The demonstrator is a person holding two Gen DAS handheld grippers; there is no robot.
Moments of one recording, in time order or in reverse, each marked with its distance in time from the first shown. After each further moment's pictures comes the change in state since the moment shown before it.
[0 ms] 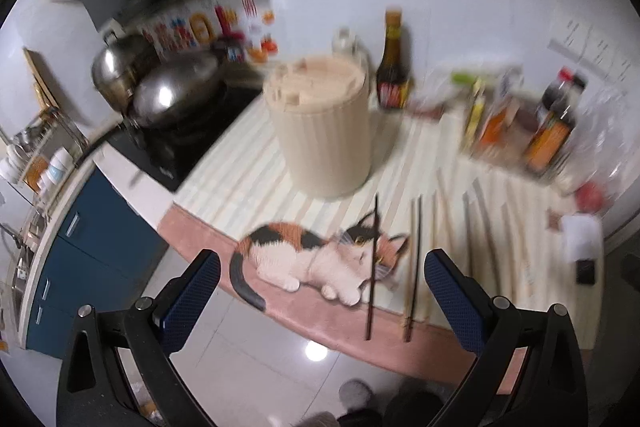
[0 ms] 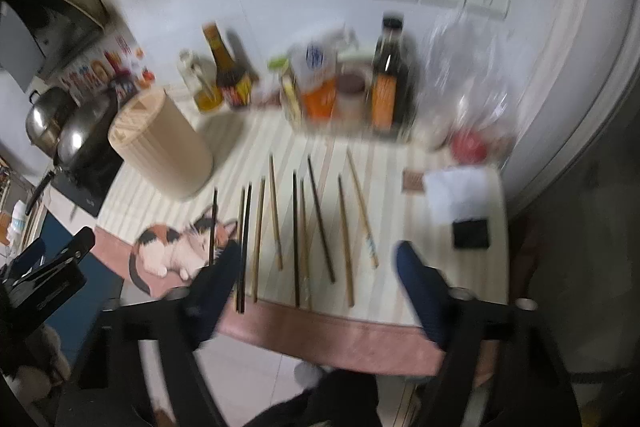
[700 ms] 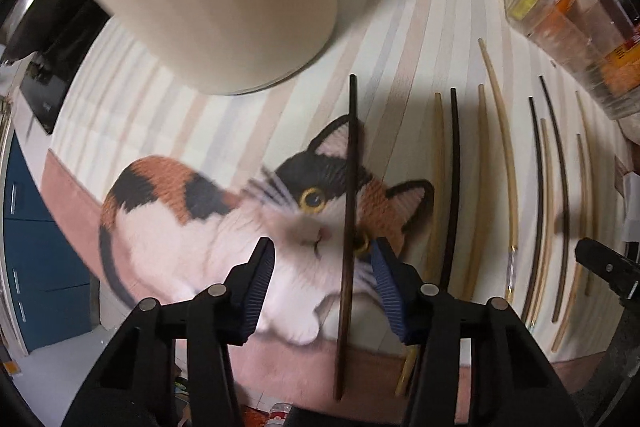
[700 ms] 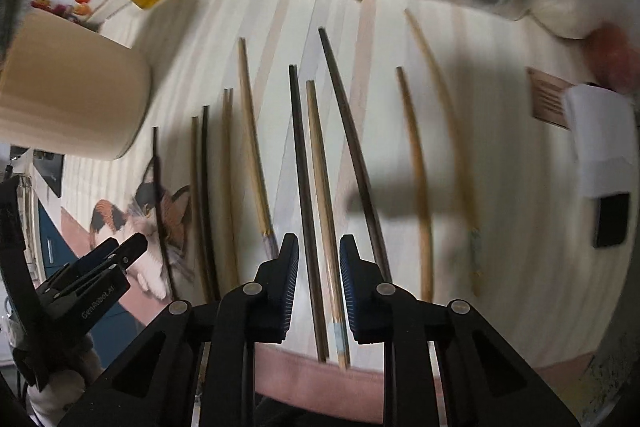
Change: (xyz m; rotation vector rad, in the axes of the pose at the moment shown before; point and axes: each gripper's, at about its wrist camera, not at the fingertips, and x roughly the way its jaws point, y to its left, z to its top) left arm 0.232 -0.057 -0.011 0.055 0.452 -0.108; right arm 0.271 0.007 0.020 0.059 0.434 0.059
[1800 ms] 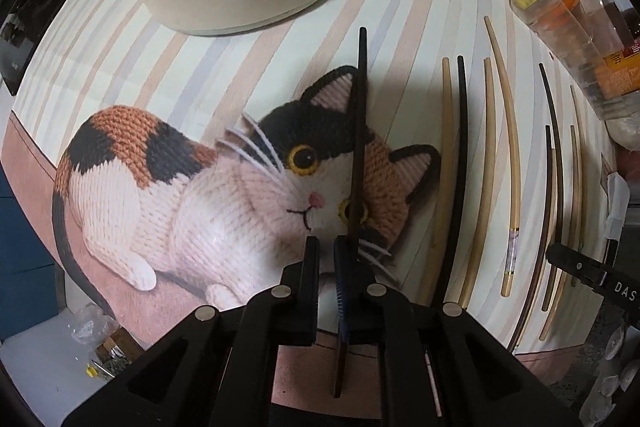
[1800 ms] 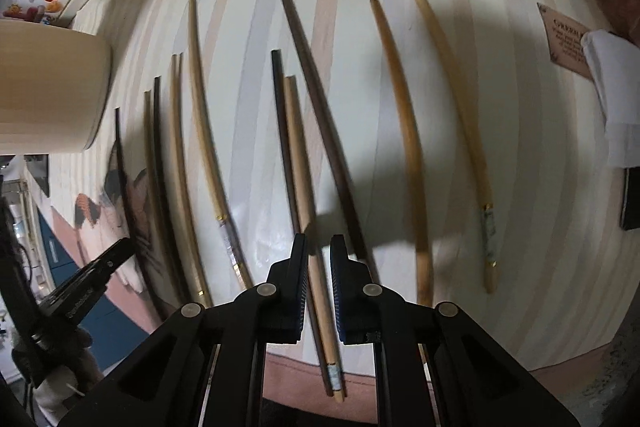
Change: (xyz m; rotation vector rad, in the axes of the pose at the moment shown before) left arm 0.043 0.041 -0.031 -0.059 0.062 -0.145; right arm 0.028 -0.039 -0.010 0.058 0.089 0.022
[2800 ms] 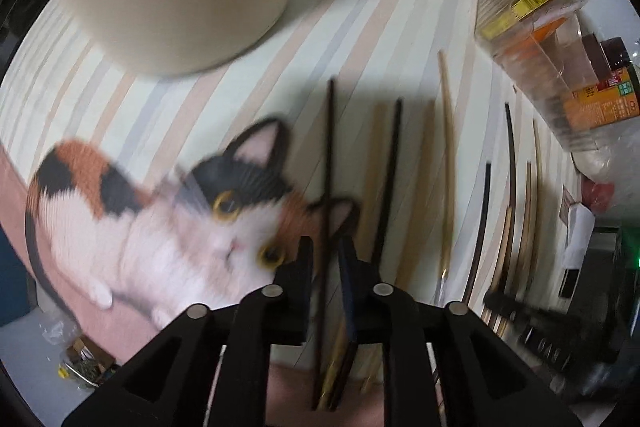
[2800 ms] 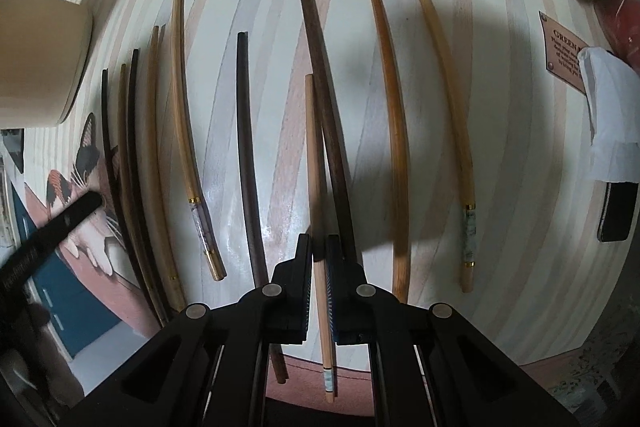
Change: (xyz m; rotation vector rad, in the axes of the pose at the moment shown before) left arm -0.020 -0.048 0.010 -0.036 -0.027 -0.112; right arm 0.019 0.008 -0.009 -0.046 0.086 -0.089
